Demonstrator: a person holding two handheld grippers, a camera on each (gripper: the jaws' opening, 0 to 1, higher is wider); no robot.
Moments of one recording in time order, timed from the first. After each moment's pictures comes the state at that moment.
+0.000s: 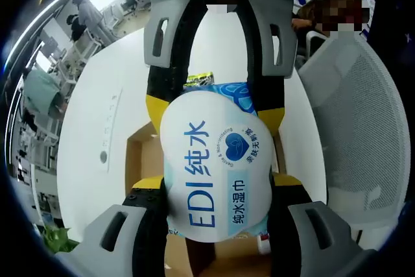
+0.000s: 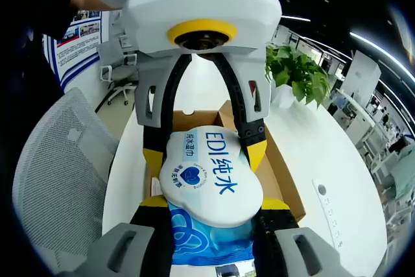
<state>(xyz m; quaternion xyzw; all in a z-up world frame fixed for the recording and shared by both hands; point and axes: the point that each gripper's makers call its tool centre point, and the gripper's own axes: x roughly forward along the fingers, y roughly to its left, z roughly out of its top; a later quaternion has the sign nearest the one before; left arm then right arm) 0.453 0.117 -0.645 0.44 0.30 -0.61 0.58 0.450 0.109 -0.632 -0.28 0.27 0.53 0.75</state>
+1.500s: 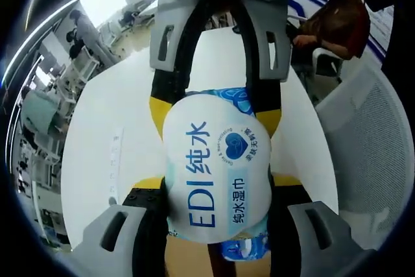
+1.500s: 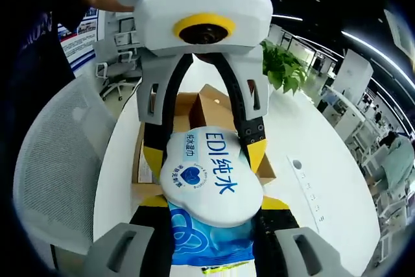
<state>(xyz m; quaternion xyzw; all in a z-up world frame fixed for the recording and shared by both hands) 0.469 0.002 -0.631 0.42 0.25 -0.64 0.59 0.466 -0.003 -0.620 -0.29 0.26 0.51 0.76</state>
